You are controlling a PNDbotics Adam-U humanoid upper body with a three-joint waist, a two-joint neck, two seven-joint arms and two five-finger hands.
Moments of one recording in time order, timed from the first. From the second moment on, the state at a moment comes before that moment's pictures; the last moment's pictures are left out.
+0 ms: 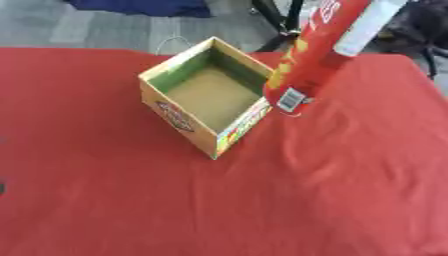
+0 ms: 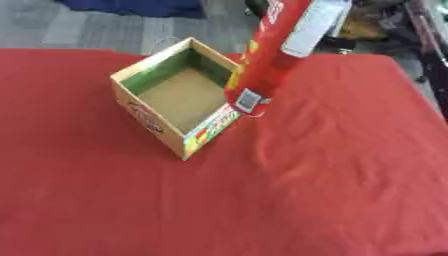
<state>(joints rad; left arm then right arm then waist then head) -0.15 0.33 0.07 -1.98 0.50 -0.16 -0.64 -0.75 -0.86 -0.07 -1.66 -0.24 -0.45 0.34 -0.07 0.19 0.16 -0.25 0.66</state>
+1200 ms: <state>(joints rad) -0.23 0.35 0.05 -1.98 0.50 -0.19 -0.69 -0.85 -0.83 -0.06 -1.49 -0.12 -0.56 0.17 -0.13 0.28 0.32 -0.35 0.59</state>
